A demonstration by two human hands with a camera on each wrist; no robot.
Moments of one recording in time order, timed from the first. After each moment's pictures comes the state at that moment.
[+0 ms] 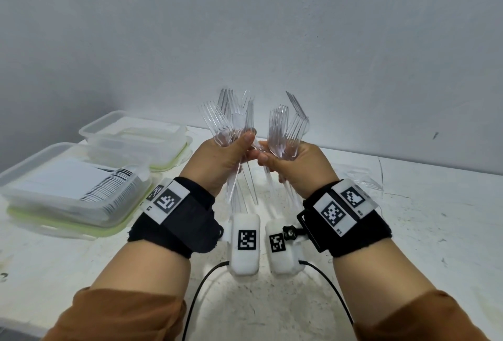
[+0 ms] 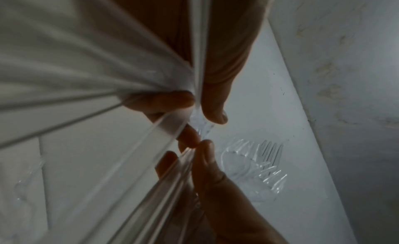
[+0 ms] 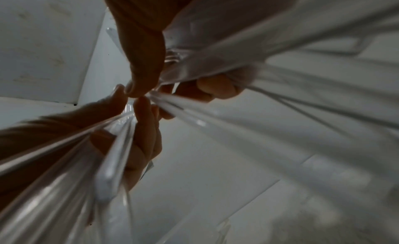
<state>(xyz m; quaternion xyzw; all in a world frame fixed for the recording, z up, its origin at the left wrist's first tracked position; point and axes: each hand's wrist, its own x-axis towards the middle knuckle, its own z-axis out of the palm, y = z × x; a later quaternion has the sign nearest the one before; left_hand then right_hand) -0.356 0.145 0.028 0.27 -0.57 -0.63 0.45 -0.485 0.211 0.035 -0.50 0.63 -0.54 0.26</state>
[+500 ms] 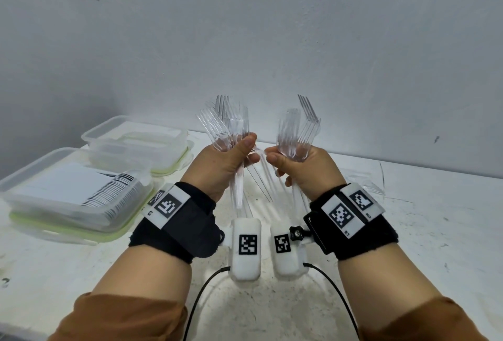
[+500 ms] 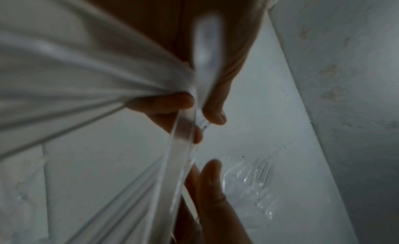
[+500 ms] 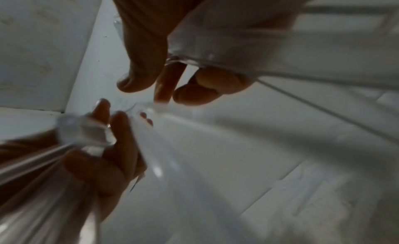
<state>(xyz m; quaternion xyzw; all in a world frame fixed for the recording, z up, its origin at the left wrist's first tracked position) -0.359 0.149 0.033 0.28 -0.52 -0.66 0.47 -0.493 0.212 0.035 -0.47 0.61 -0.57 0.29</state>
